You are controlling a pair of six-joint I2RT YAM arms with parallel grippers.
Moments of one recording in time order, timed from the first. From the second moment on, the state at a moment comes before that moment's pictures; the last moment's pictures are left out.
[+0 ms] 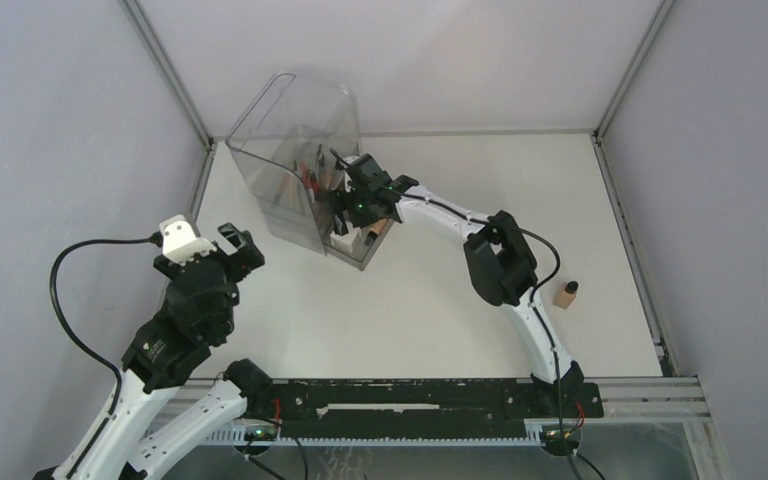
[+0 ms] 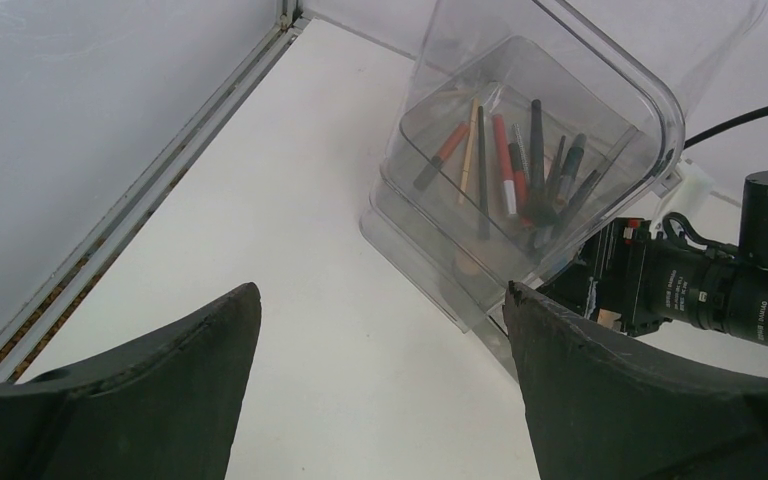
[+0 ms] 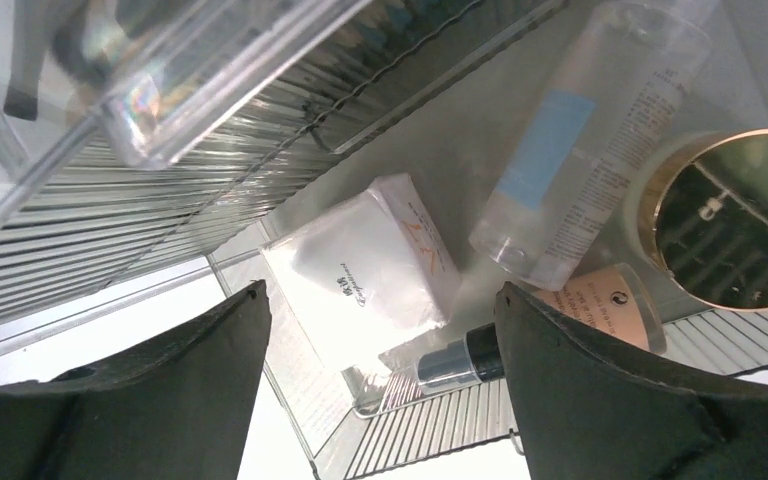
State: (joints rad) left arm -0.63 0.51 0.91 -0.68 -0.91 -0.47; right arm 0.76 2.30 1.97 -0.52 -0.11 0.27
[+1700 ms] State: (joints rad) left arm -0.63 0.65 0.89 -0.50 -0.72 -0.44; right arm -0.15 1.20 0.73 -0.70 0.19 0.54
